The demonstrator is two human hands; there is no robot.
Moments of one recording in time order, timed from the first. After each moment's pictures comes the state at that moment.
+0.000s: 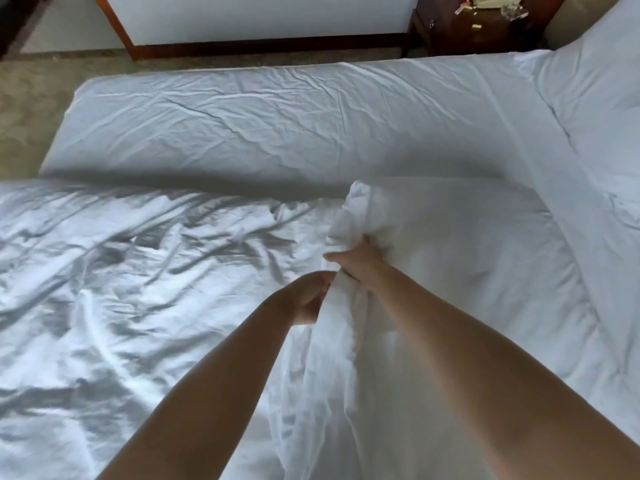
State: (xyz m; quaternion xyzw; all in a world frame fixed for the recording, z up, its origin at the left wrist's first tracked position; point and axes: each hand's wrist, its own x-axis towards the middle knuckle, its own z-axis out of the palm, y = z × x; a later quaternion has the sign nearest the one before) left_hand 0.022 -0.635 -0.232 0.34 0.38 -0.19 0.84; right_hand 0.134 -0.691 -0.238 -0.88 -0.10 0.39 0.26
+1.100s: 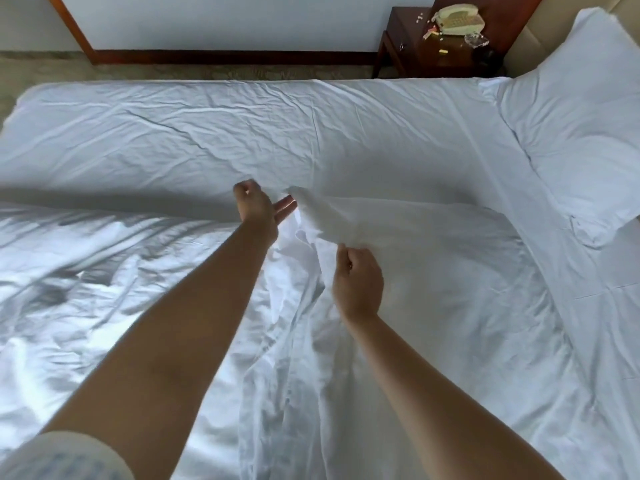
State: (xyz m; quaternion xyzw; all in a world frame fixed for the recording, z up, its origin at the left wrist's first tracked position) left_hand 0.144 -0.524 -0.196 0.32 0.48 0.30 0.76; right_hand 0.140 -0.697 -0.224 -0.90 -0.18 0.02 0.41
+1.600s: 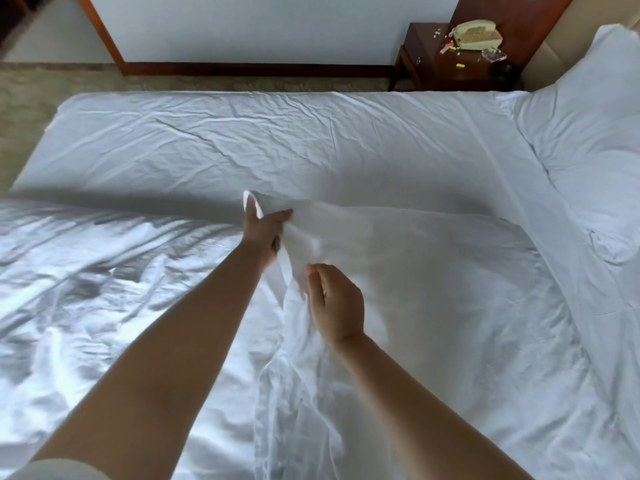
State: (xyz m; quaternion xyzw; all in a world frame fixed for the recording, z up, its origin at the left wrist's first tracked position) left_hand 0.094 -0.507 -0.221 0.37 0.43 0.22 0.79; right_hand 0.091 -0.682 -0.226 -0.83 -0.38 -0.07 0.40
